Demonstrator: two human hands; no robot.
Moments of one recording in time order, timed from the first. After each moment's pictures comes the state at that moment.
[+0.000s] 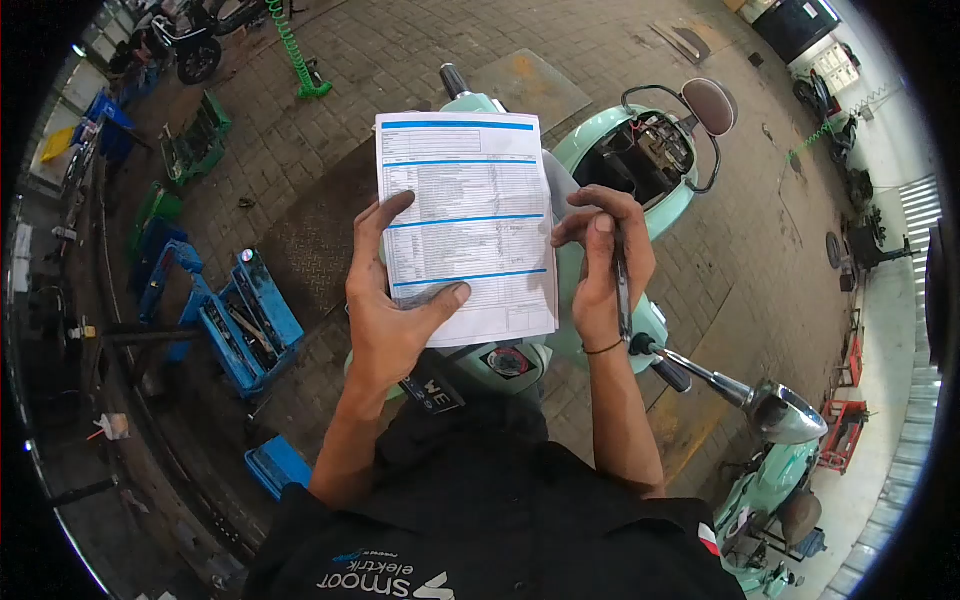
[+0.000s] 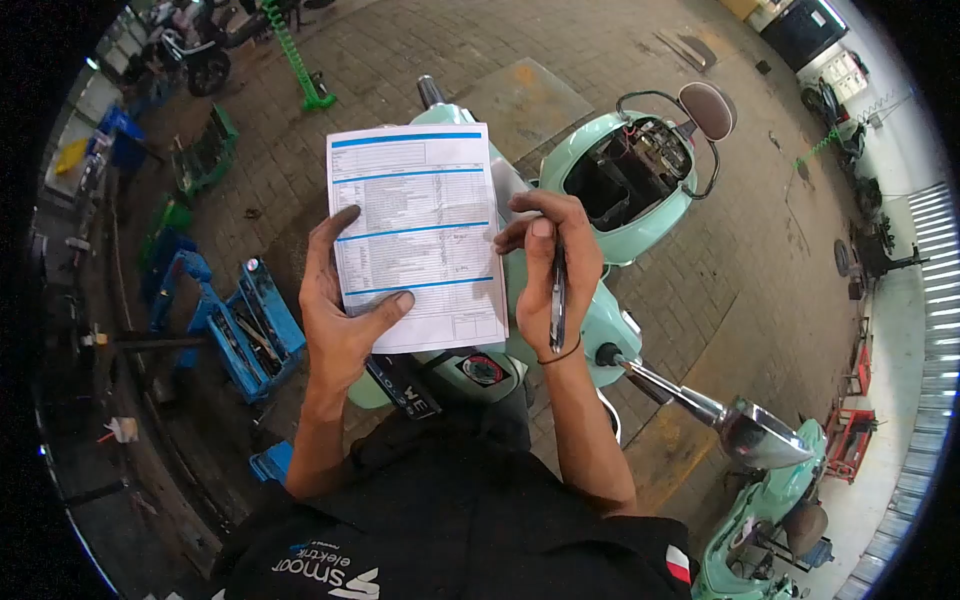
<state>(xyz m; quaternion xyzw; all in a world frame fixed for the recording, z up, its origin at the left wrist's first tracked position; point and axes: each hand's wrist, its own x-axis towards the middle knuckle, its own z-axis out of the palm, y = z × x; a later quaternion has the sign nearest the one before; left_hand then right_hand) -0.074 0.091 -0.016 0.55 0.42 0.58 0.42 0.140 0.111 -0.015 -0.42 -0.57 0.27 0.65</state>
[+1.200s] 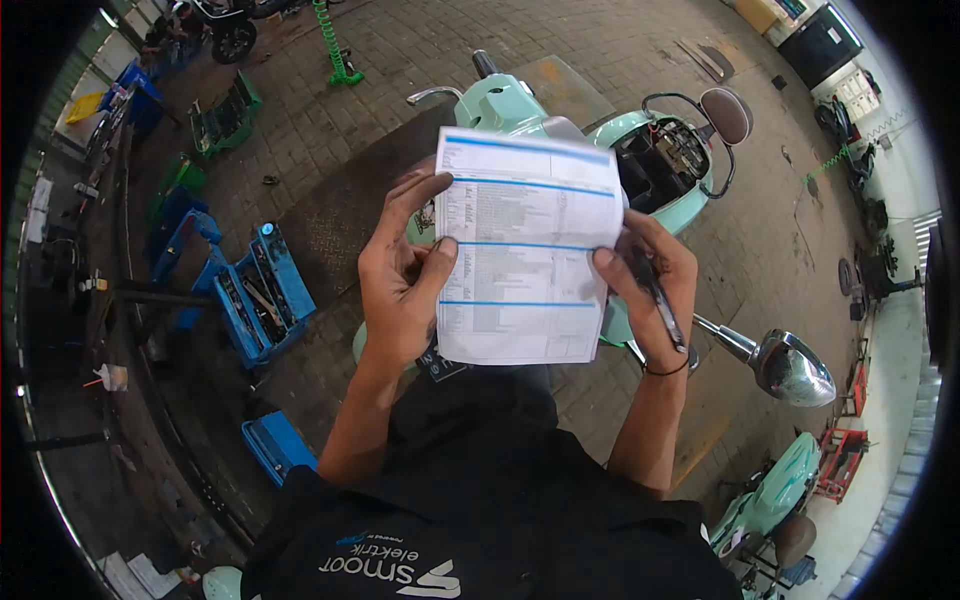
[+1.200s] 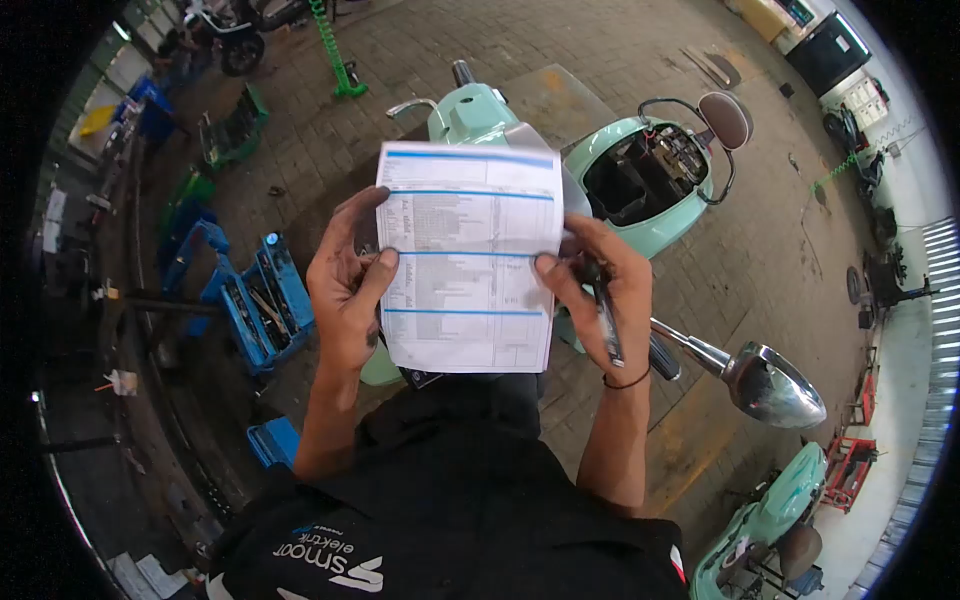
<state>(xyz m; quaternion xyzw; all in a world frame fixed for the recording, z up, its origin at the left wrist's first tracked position) -0.076 0.038 -0.002 0.51 0.37 0.61 0.48 0.177 0.034 0.031 -0.51 -0.62 0.34 0.49</state>
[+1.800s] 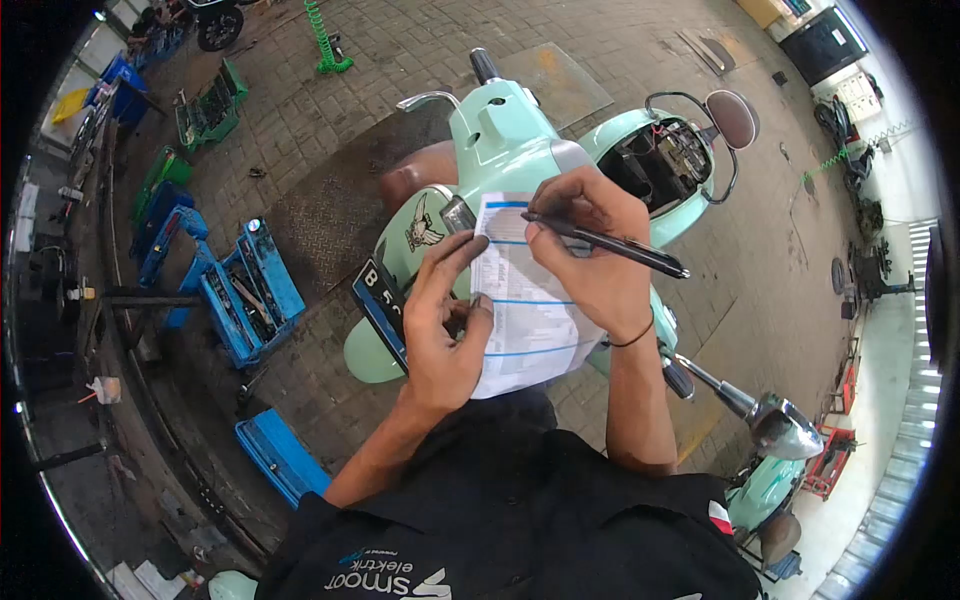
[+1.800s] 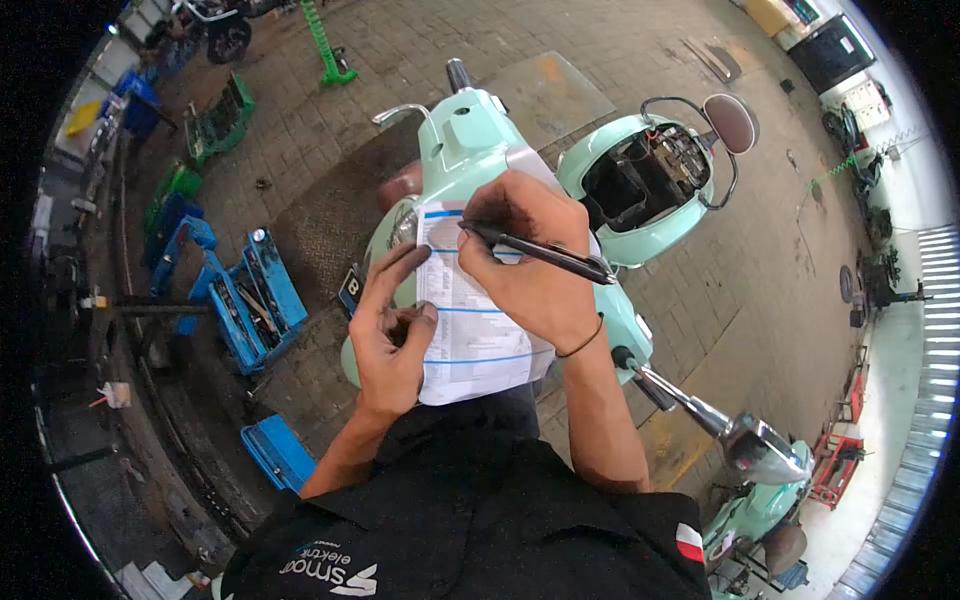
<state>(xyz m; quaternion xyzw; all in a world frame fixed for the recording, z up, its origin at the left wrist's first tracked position) -0.046 0.044 -0.018 0.51 0.47 0.54 0.47 0.122 0.125 0.023 -0.42 -0.67 0.37 0.49</state>
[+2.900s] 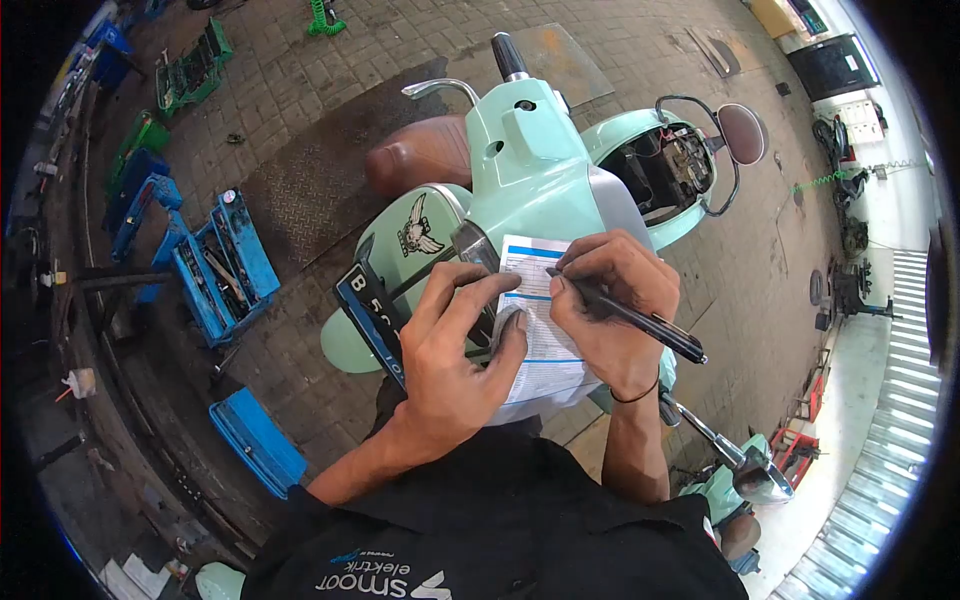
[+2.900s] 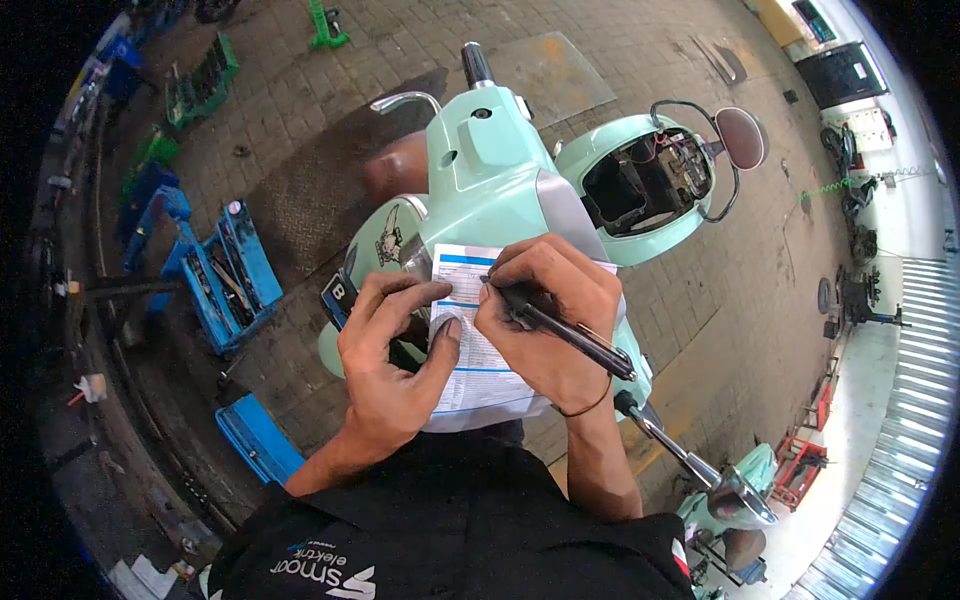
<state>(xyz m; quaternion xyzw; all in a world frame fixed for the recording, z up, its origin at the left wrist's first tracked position) -0.054 0.079 -0.011 0.58 0.53 0.52 0.33 0.114 0.132 0.019 -0.48 -0.71 0.28 0.44</state>
